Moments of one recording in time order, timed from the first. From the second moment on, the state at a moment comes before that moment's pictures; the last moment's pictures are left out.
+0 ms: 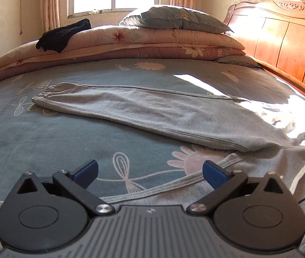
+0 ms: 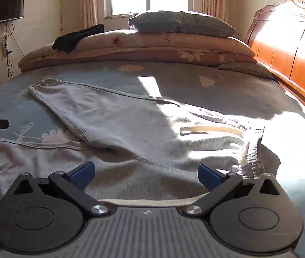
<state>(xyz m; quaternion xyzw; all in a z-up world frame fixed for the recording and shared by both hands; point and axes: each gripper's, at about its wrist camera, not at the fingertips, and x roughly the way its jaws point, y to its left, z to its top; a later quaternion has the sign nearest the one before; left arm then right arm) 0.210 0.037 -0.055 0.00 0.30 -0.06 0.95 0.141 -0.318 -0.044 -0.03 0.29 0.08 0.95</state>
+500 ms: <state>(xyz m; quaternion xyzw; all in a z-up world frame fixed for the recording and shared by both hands) 0.314 0.133 -0.095 -0.02 0.29 0.14 0.95 0.435 -0.076 0.050 -0.15 0.26 0.27 0.92</state>
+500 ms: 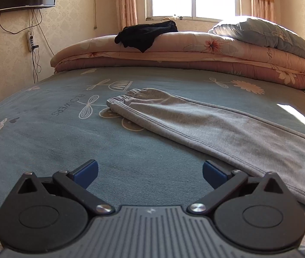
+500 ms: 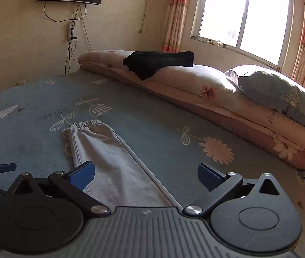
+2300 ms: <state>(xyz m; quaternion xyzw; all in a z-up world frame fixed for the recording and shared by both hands) 0.300 0.192 -0.112 -0.21 0.23 0.10 0.95 0.596 0.173 -0.122 -0.18 0.37 0.37 0.83</state>
